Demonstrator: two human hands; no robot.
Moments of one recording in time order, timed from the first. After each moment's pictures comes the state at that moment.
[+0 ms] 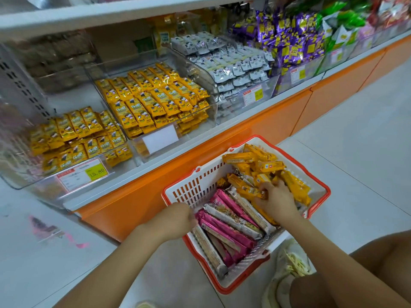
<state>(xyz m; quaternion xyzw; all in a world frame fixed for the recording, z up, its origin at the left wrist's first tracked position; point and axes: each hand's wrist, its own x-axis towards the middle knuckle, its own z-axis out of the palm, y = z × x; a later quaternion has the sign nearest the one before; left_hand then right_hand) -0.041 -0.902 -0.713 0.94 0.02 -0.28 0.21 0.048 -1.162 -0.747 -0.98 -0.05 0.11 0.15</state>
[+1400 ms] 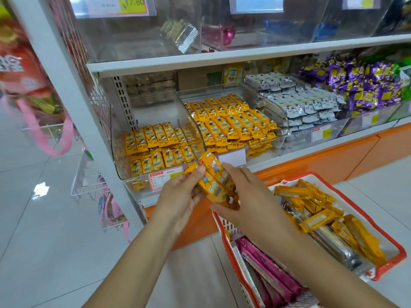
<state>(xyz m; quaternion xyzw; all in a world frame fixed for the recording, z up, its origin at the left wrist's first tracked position) -0.087 -0.838 -0.596 0.46 0.24 0.14 0.84 -0.038 -0.981 -0.599 -0.87 -0.39 -0.03 0.31</state>
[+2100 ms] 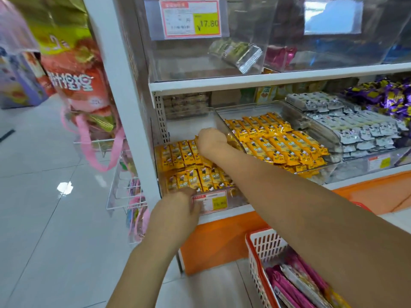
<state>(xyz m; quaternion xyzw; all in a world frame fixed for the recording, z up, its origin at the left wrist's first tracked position) -0.115 -0.745 -0.591 0.94 0.27 0.10 0.17 0.078 -0.722 -0.561 -0.93 -0.37 0.00 0.06</state>
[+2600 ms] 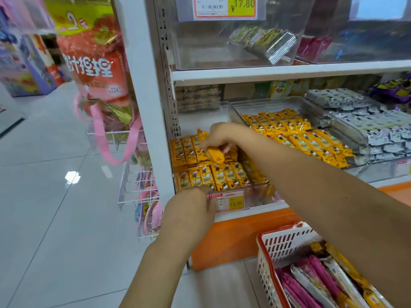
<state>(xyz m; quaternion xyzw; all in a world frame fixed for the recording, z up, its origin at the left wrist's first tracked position) -0.113 -0.736 -0.596 0.95 0.25 0.11 0.15 0.087 -0.706 -0.541 -0.89 -0.39 0.24 0.05</state>
